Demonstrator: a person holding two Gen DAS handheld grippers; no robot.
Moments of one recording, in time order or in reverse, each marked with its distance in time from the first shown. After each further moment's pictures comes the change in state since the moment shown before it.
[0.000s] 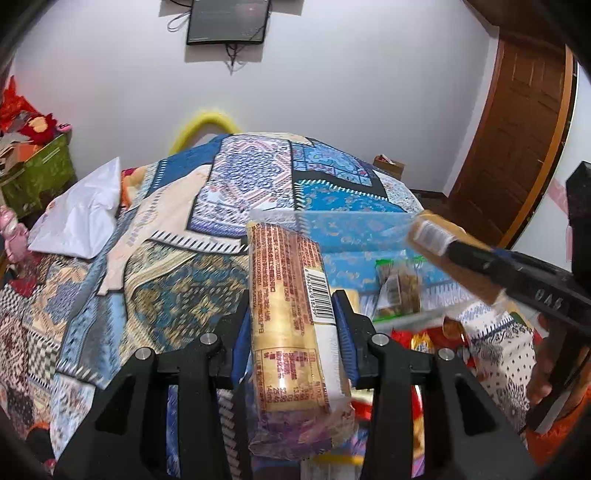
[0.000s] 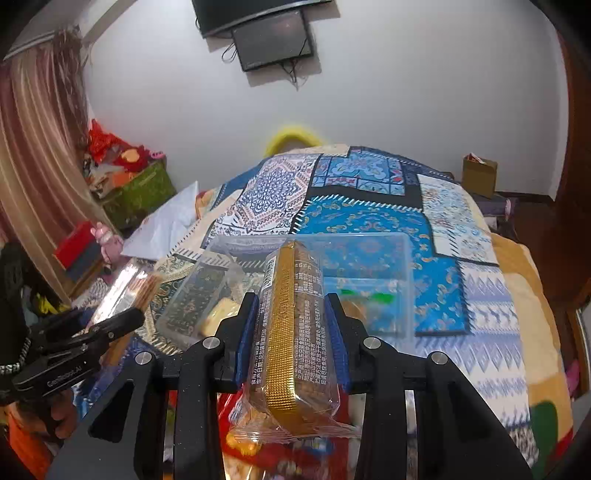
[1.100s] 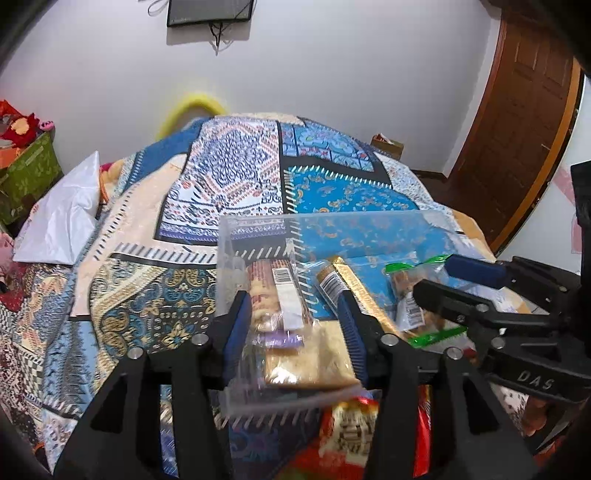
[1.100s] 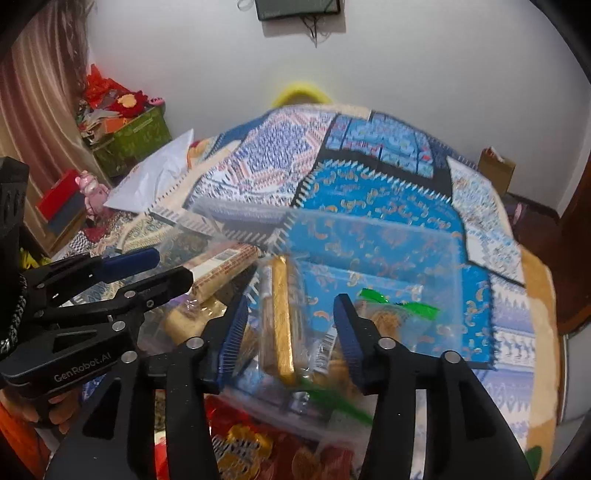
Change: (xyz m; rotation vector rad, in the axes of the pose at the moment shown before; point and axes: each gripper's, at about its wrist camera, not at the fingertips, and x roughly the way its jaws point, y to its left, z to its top) left arm 0.054 -0.008 0.027 0.029 0.081 -0.003; right arm 0.051 0.013 0.011 -0.115 0.159 -0.034
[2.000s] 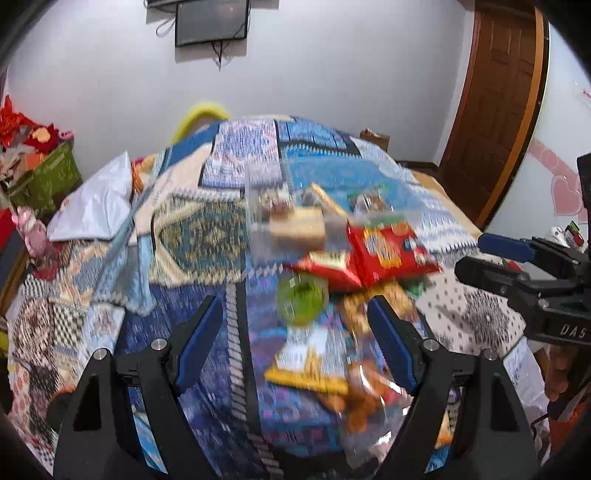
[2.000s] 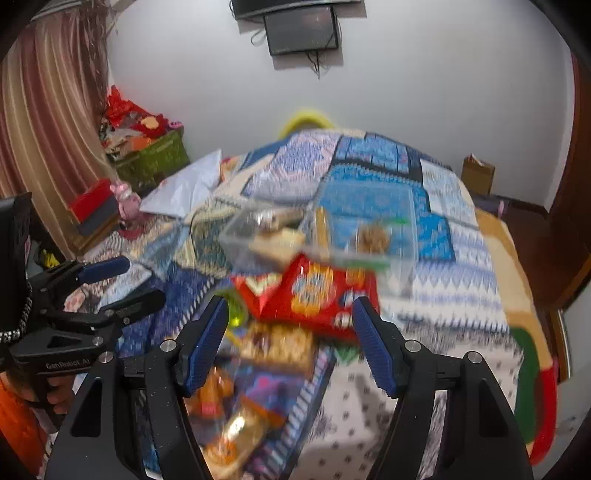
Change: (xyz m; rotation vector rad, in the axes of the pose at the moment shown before) left arm -0.145 -0.021 -0.127 0.049 -0.007 0.022; right arm -0.117 0.046 -0.101 0.034 -0.086 0.006
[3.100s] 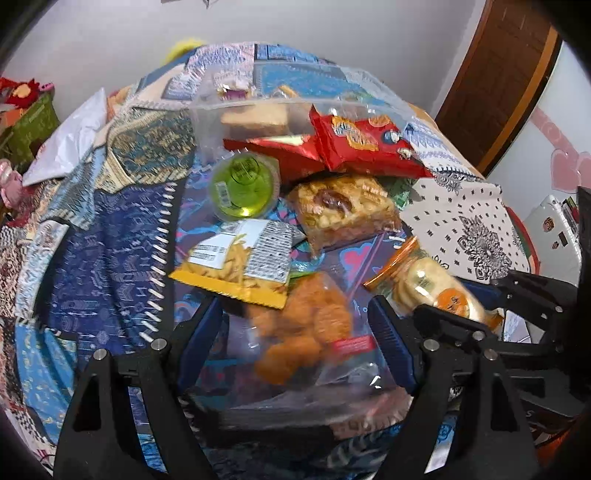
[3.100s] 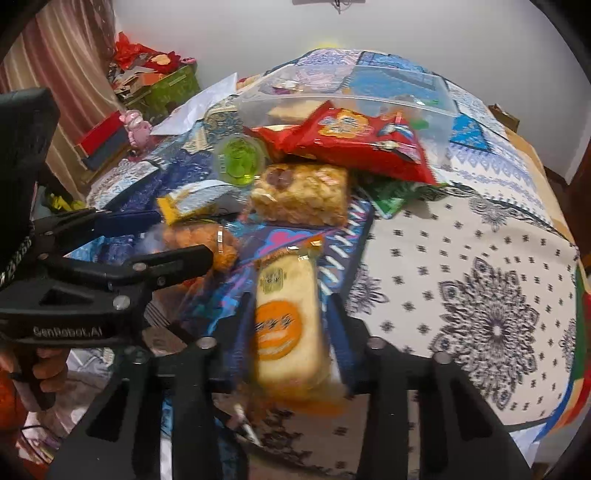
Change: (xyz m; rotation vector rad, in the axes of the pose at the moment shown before) left arm 0.058 -0.040 -0.059 -0.035 0.234 -0.048; right arm 0.033 0.002 -0.094 -0.041 0.218 0.047
